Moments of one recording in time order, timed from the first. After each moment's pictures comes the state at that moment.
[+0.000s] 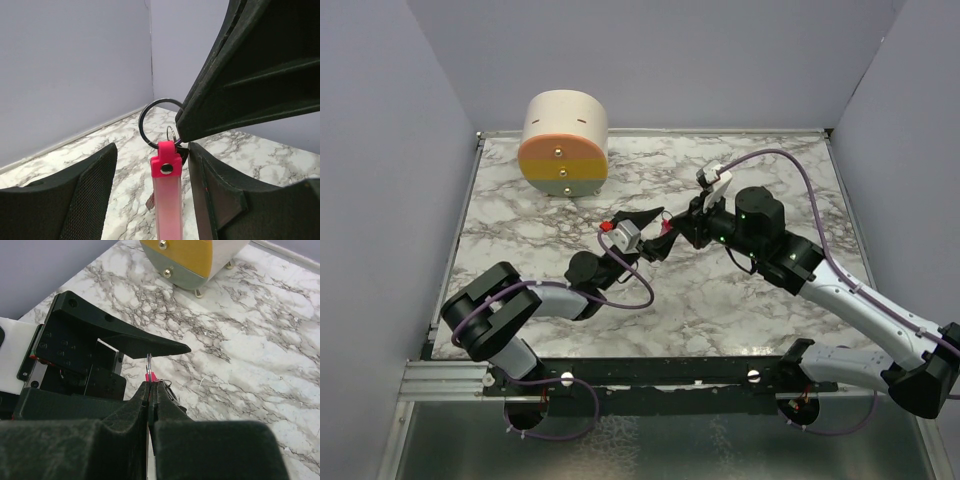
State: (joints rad) left arm -0.84 1.55 0.48 1.50 0.06 -0.04; right arm 0.79 1.10 1.03 -0.18 -0.07 0.13
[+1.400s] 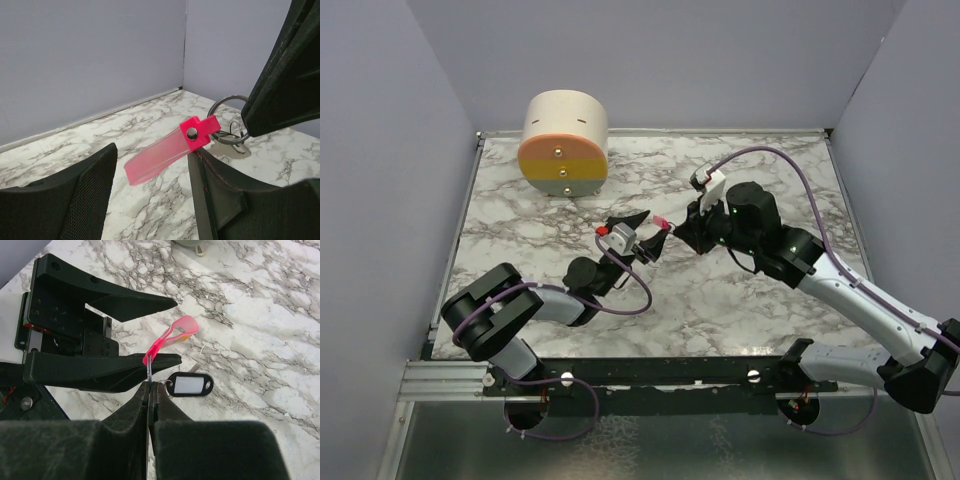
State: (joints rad) left arm -0.84 1.55 0.42 1.51 -0.09 0.01; right arm 0.79 1.13 1.10 -0.39 -0.08 0.14
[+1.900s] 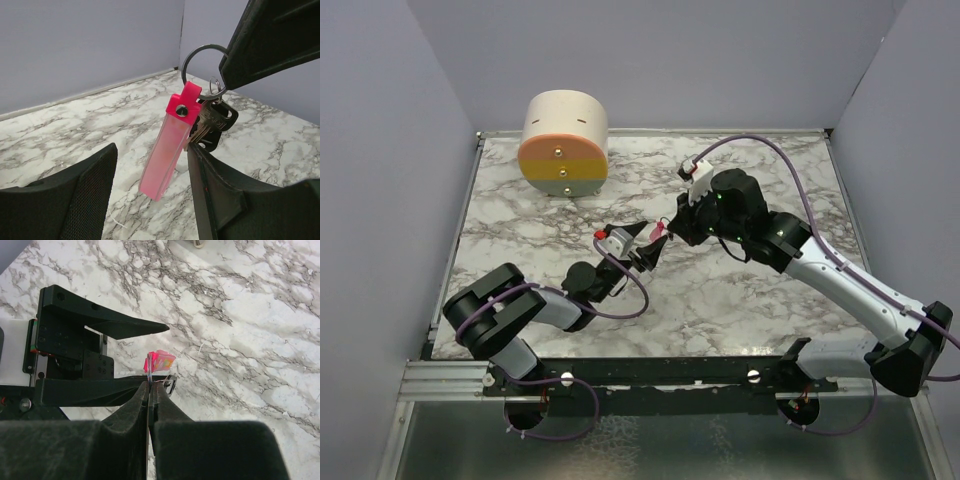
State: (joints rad) left arm -0.84 1.56 0.35 1.51 -0.09 -0.05; right arm 0.79 1.25 1.24 -0.48 -0.07 0.14
